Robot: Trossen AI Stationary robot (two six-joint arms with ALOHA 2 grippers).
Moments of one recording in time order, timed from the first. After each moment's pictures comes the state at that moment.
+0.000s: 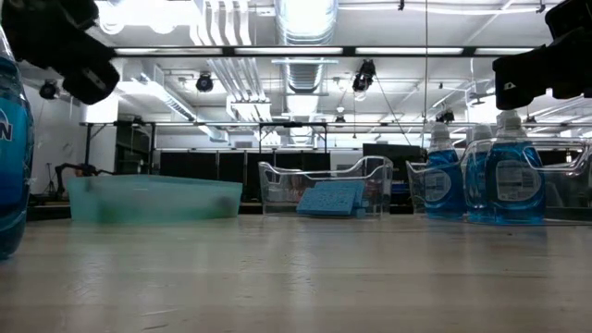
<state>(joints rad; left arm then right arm) -0.23 0.31 0.34 -0.34 -0.04 -0.35 0.30 0.05 0.01 0.04 0.18 -0.03</state>
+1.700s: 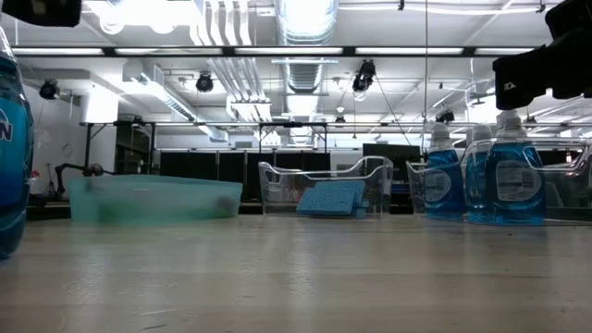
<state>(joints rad) -0.59 1.20 1.10 -0.76 -0.07 -1.22 0.31 0.05 0.01 0.04 0.18 -0.03</state>
